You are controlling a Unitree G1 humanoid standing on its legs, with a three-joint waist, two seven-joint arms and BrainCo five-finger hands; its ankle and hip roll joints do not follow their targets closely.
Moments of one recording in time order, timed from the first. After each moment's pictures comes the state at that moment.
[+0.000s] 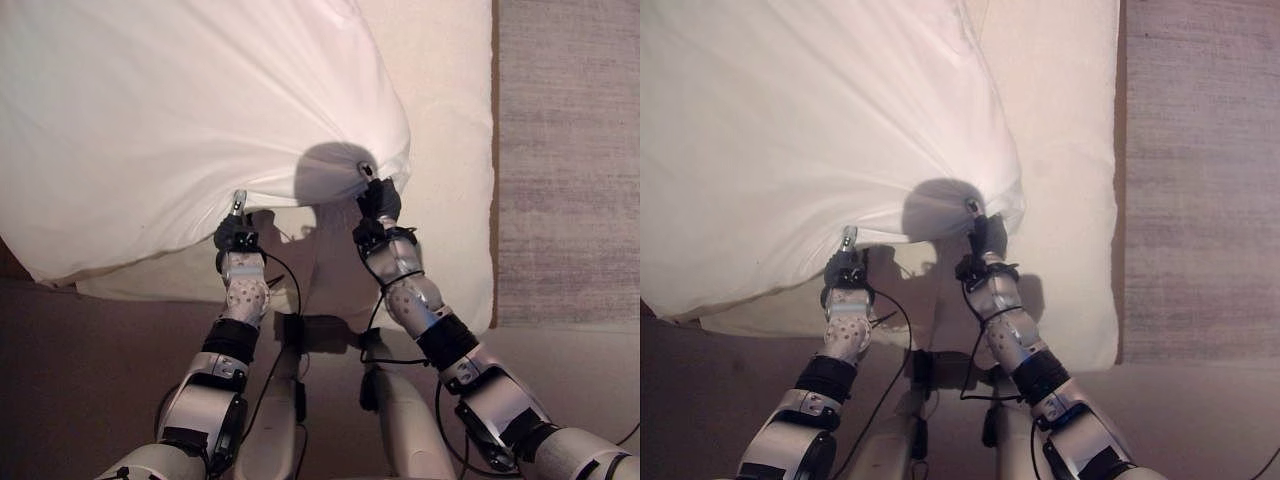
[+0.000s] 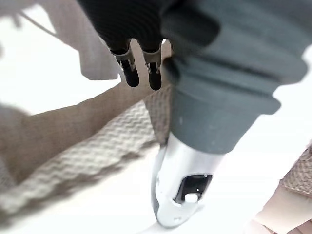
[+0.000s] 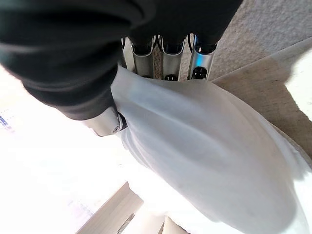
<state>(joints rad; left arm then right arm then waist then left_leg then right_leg) -0.63 0.14 -0.03 0.51 -1.32 -0.43 0.45 -0.69 -0.10 0.38 0.32 0.89 -0.24 -0.41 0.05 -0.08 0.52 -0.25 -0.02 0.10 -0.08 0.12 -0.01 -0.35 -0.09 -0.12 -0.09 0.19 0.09</state>
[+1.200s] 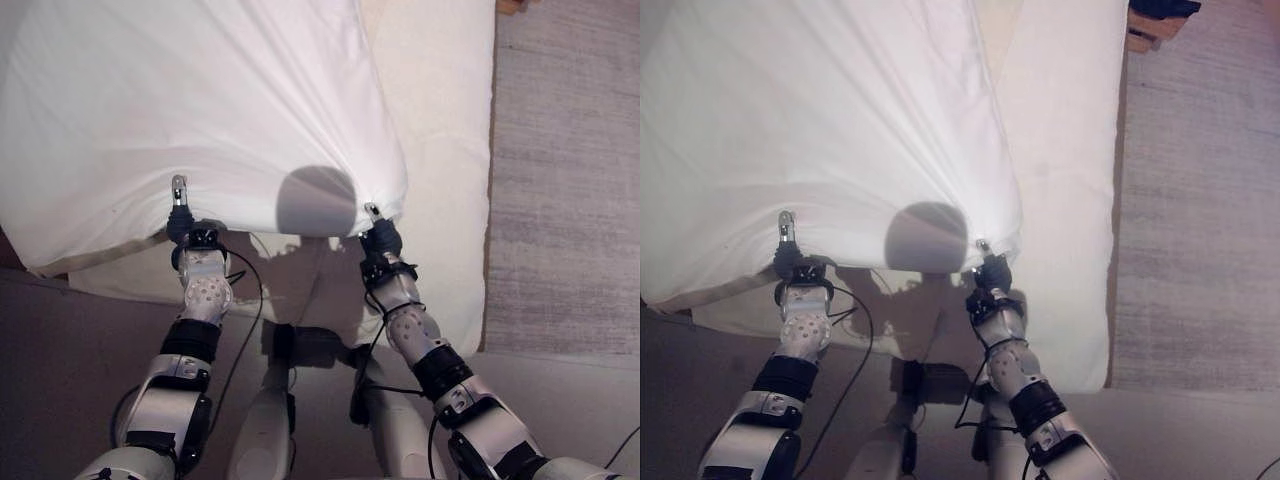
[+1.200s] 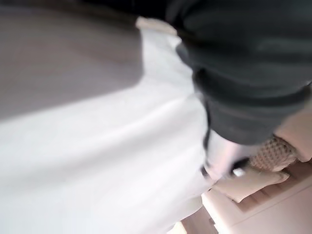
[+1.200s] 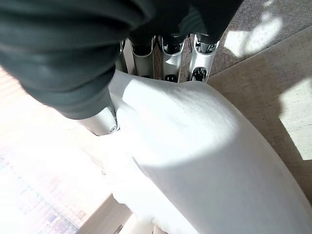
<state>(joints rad) -0.63 0.37 -0.03 0.52 -1.32 -0.39 0.34 -0.54 0.00 0.29 0.44 0.94 -0.24 -0.23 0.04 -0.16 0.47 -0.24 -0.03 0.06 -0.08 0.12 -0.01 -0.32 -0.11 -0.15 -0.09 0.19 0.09</state>
